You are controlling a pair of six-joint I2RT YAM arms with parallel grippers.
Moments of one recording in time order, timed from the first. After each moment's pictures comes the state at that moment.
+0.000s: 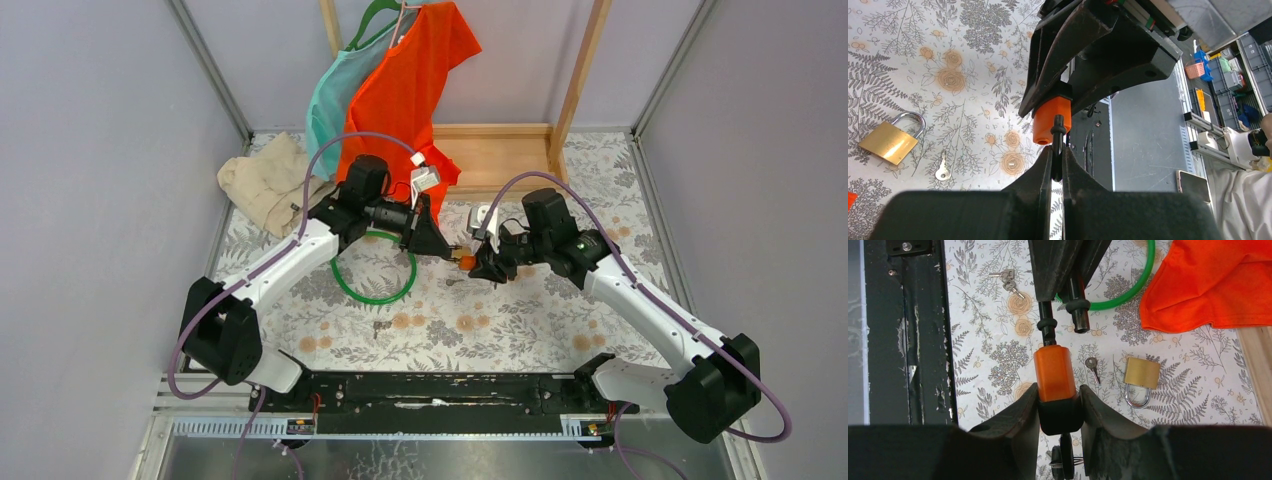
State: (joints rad) left arm -0.52 1.47 1.15 -0.19 1.12 -0.12; right arm 0.55 1.17 0.95 -0.52 -0.71 -0.55
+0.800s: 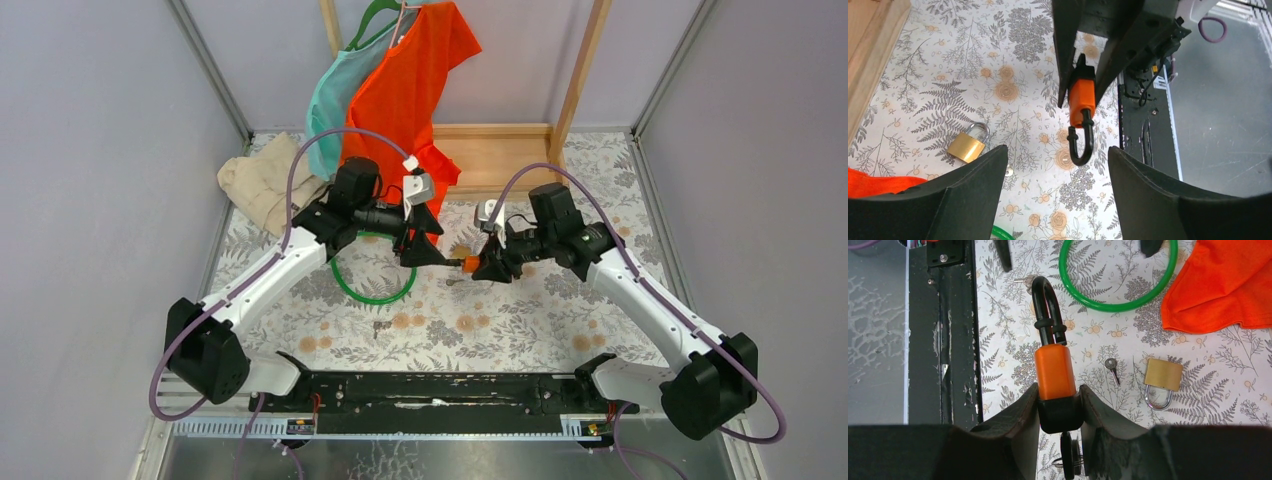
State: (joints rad) left arm -0.53 1.36 1.14 -0.28 0.99 0.19; right arm 0.49 1.19 0.99 -0.61 -0.84 -0.55
